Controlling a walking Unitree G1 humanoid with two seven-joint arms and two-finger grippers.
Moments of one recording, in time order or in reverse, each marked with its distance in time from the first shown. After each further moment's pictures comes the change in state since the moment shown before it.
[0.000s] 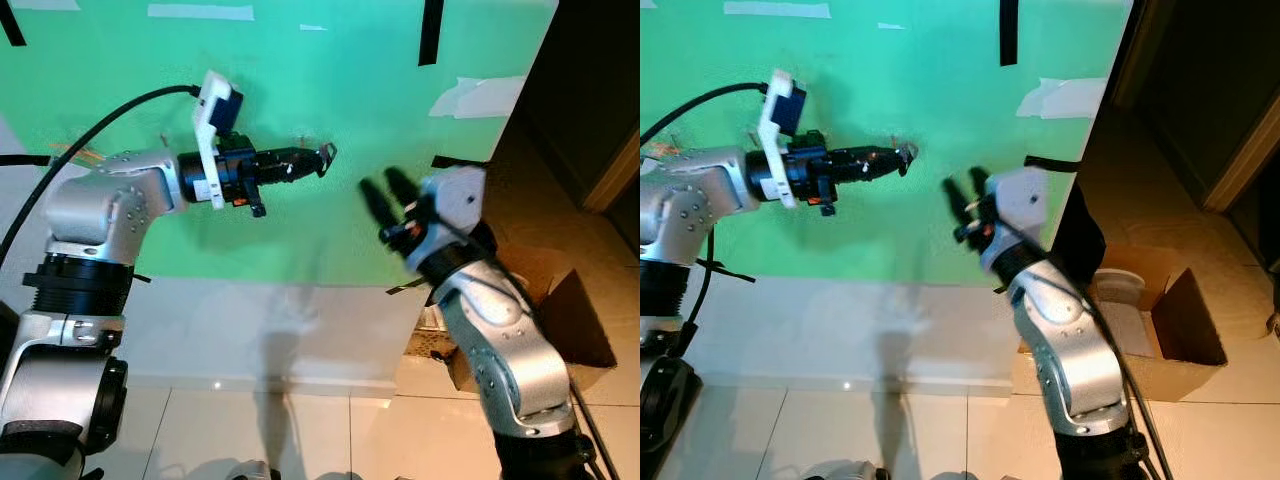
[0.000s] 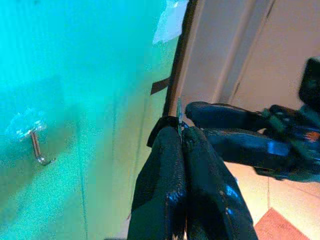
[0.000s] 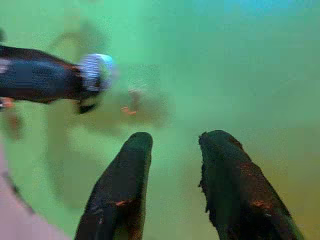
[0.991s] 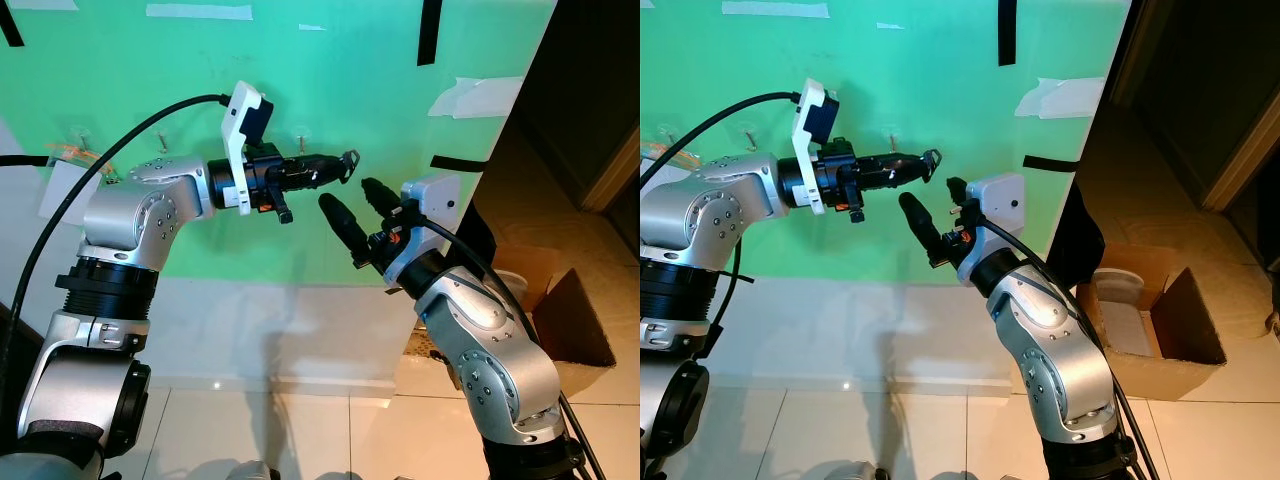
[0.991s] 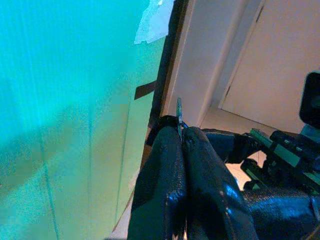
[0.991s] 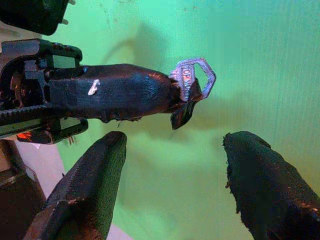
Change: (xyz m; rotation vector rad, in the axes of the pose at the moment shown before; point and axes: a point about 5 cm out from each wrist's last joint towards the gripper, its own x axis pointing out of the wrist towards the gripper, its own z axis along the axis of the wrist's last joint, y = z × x) left arm 0.021 -0.009 -0.005 -0.015 -0.018 -0.037; right arm 0.002 0.020 0.000 0.186 0.020 0.084
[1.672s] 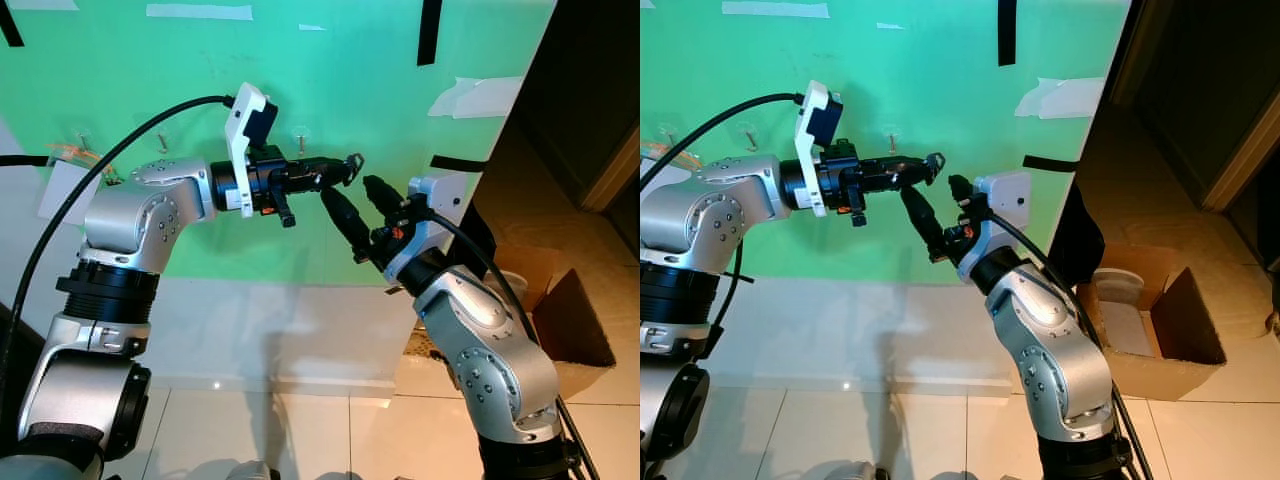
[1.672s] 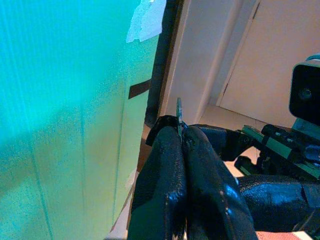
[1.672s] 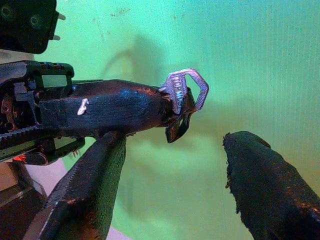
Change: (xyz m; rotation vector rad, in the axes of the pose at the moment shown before) left arm 0.002 -0.003 -0.001 0.006 0.009 -0.014; right arm 0.001 -0.001 0.002 0.058 -0.020 -0.018
